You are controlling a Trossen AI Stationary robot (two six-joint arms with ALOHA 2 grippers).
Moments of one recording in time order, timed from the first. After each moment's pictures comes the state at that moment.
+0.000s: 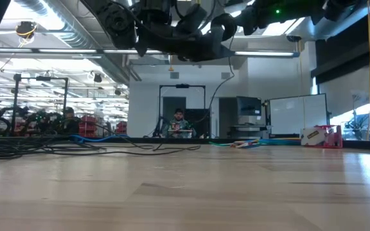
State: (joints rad) left arm 0.16 1.84 1.08 0.77 -0.30 0.25; right arm -0.31 1.14 0.71 0.63 0.35 -0.70
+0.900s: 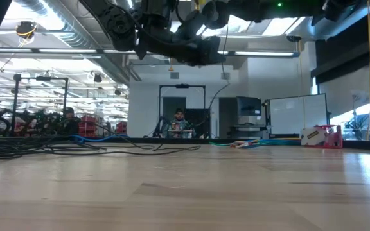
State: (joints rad) left arm 0.21 1.84 1.08 0.72 -0.29 0.31; right arm -0.31 1.14 0.71 0.65 0.08 -0.53
